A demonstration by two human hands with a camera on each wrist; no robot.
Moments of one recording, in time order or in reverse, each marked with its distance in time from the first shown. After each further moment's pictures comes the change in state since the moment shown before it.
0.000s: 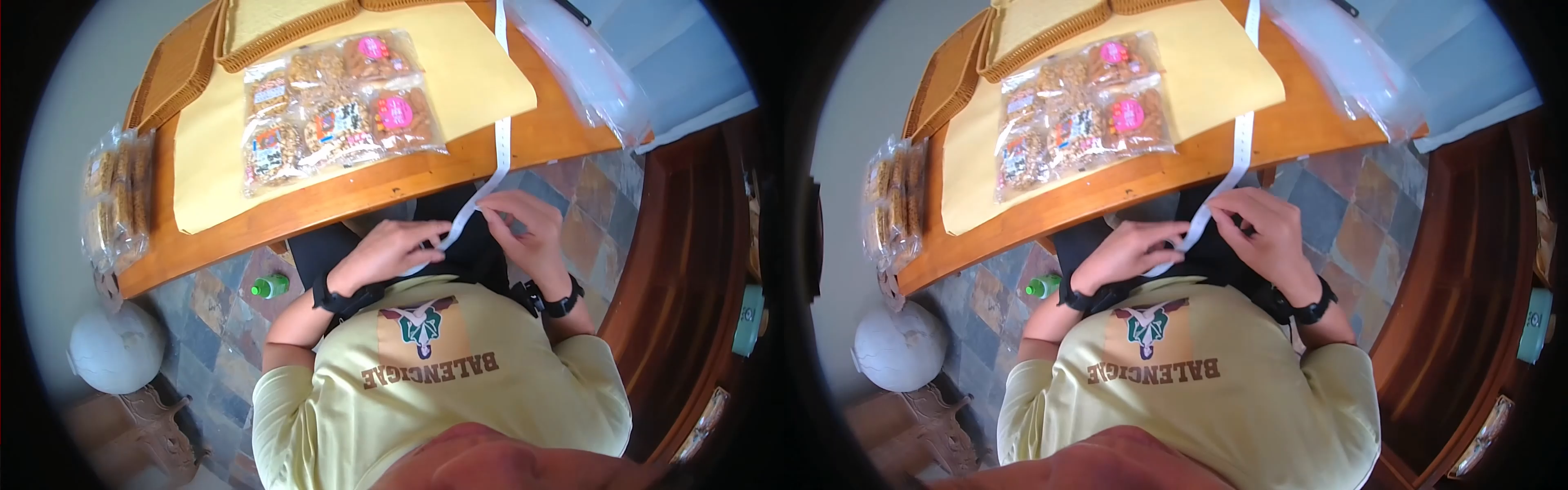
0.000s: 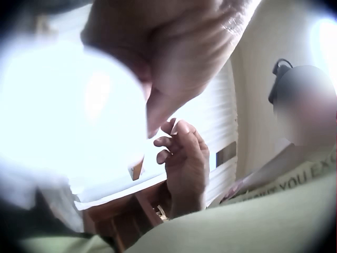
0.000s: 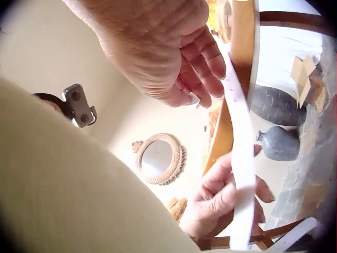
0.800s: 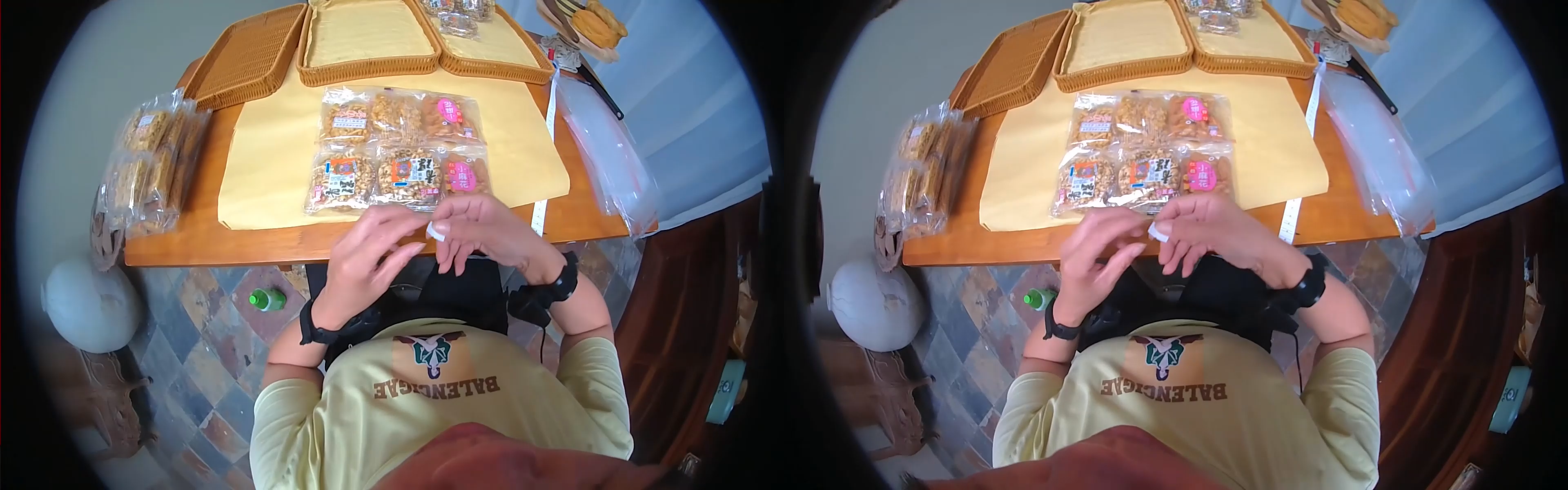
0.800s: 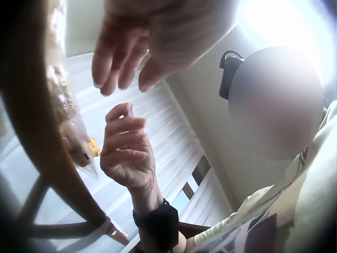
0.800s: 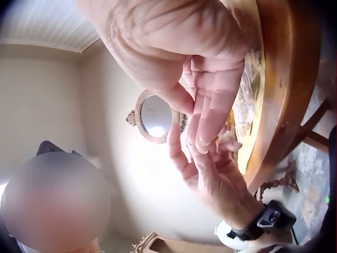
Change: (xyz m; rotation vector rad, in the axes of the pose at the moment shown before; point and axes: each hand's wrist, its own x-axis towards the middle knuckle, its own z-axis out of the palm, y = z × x) left_hand -0.030 0.050 -0.067 0.134 0.840 0.129; right_hand 0.108 -0.032 0.049 0.955 -0.931 0.631
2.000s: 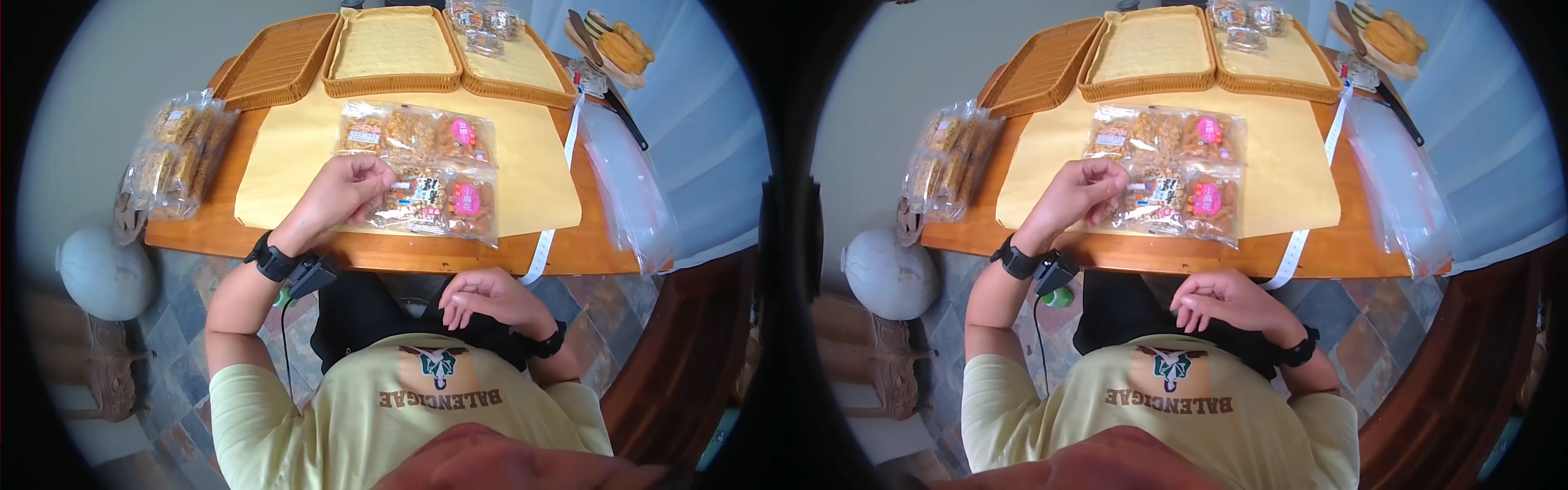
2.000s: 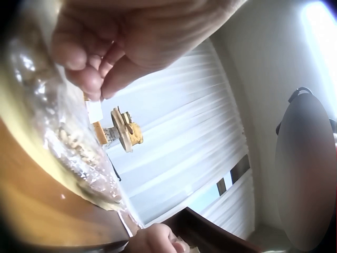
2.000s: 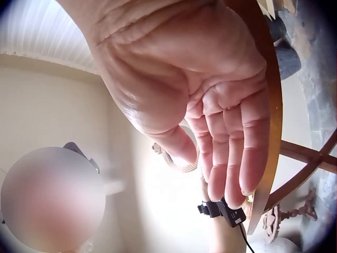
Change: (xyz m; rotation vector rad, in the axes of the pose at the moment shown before) left_hand 0.077 -0.026 -0.037 -0.121 -0.343 -0.799; right_hand -0.032 0.045 -0.017 -0.136 -0.242 -0.080
